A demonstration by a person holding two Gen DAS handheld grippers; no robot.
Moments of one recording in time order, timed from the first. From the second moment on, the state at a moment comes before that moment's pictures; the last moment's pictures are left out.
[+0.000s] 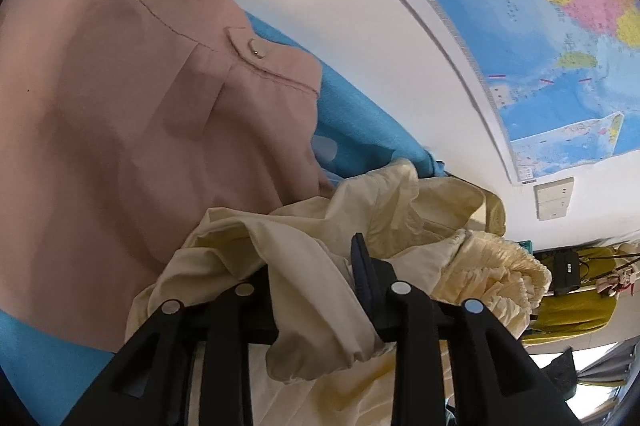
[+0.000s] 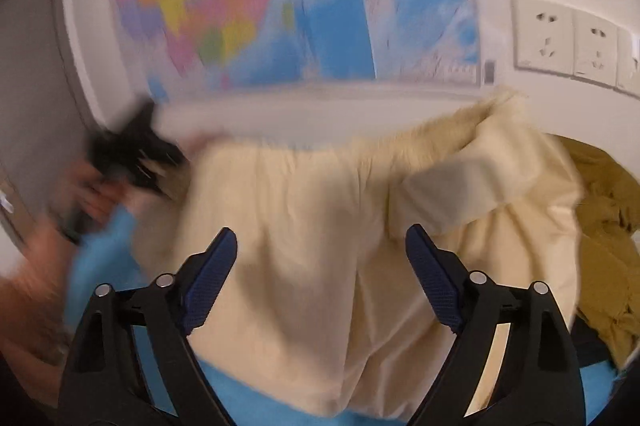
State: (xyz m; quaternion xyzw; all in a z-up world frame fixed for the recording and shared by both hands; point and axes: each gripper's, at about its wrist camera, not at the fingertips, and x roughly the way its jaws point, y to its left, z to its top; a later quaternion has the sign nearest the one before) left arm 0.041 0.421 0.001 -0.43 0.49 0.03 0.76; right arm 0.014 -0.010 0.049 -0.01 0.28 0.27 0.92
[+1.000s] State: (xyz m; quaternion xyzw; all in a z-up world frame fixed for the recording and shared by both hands) left arm 0.079 0.364 -0.013 -0.19 0.50 0.11 0.84; right arm 0.149 0.019 0.020 -0.02 0.32 0.22 0.92
